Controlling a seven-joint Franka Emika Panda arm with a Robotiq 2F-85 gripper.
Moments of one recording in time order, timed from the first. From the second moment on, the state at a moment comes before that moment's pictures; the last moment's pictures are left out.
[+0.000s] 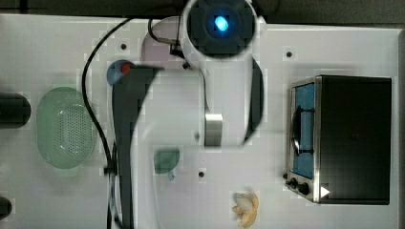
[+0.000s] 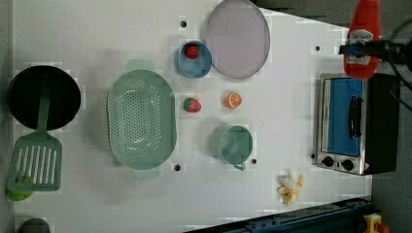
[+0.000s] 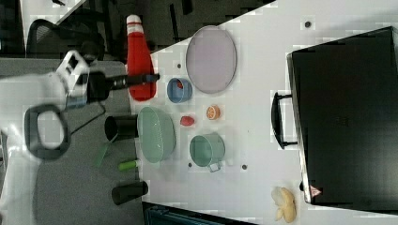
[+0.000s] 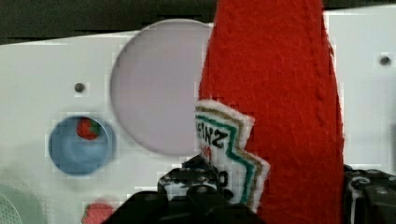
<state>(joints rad) -0.13 0.11 0.14 -1.78 0.00 0.48 -0.66</state>
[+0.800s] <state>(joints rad) -0.17 -0.08 0.07 -2.43 0.01 0.73 -0.66</state>
